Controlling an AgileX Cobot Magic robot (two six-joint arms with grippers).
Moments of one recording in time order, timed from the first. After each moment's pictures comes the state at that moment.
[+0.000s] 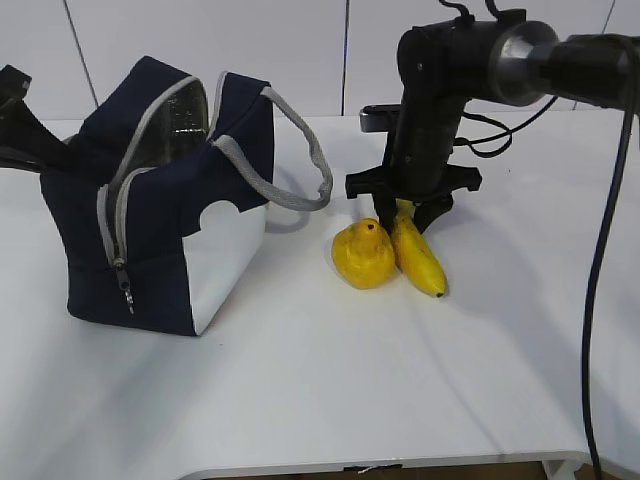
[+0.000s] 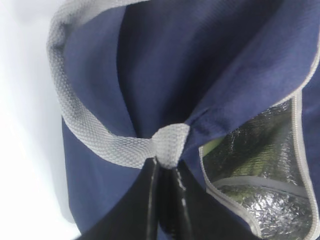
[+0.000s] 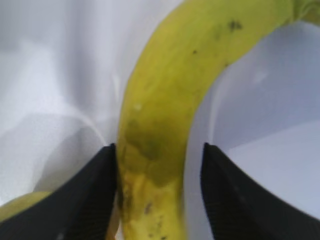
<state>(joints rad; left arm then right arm) 0.13 1.81 -1.35 -0.84 1.07 0.58 0.34 2.34 -2.00 -0.03 1.14 0.25</state>
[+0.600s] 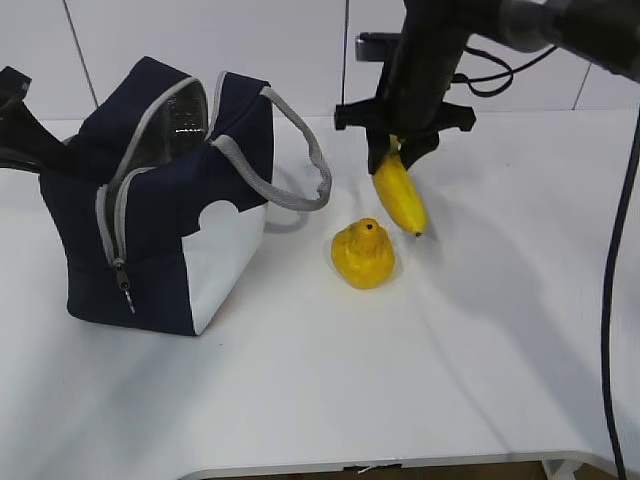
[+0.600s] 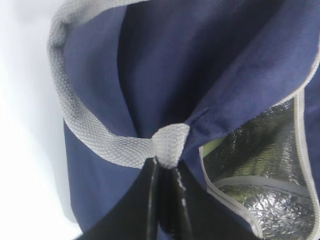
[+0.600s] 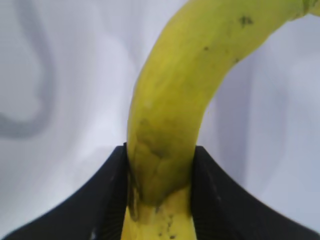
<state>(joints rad) 0.13 1.81 -1.35 -0.83 1.07 0.59 0.34 2.34 -2.25 0.00 1.23 0.25</state>
